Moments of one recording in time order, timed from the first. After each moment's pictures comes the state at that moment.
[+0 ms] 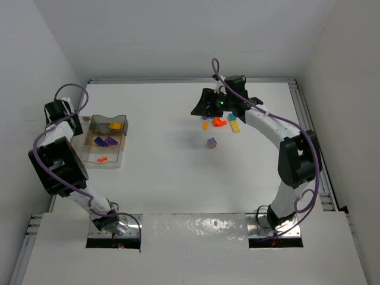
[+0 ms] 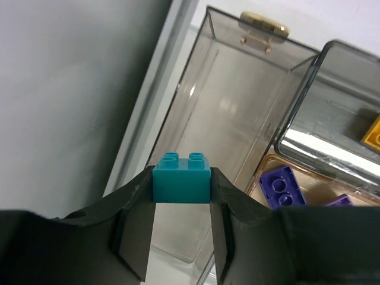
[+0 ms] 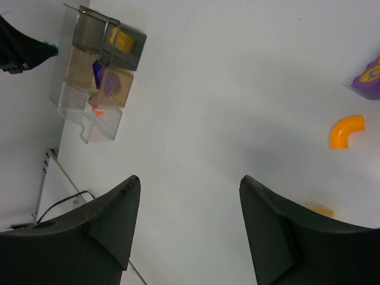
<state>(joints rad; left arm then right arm) 0.53 1.67 1.13 -0.26 -0.05 0.17 0.38 1.80 1.38 -0.20 -0.50 0.46</state>
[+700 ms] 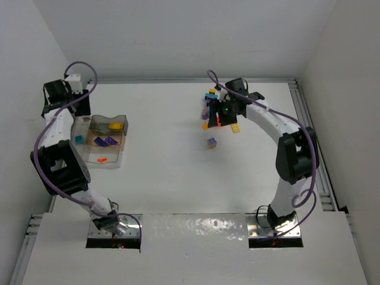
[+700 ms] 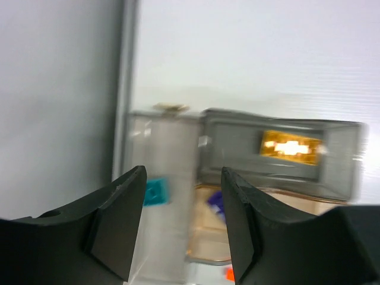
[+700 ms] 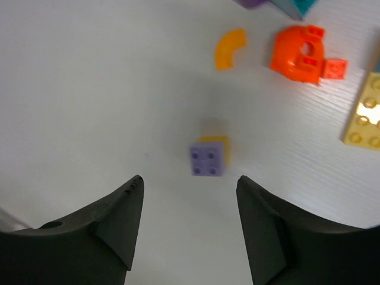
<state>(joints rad) 0.46 1.66 1.34 -0.38 0.19 0.30 0.35 1.83 1.47 -0.58 -0.31 0.21</state>
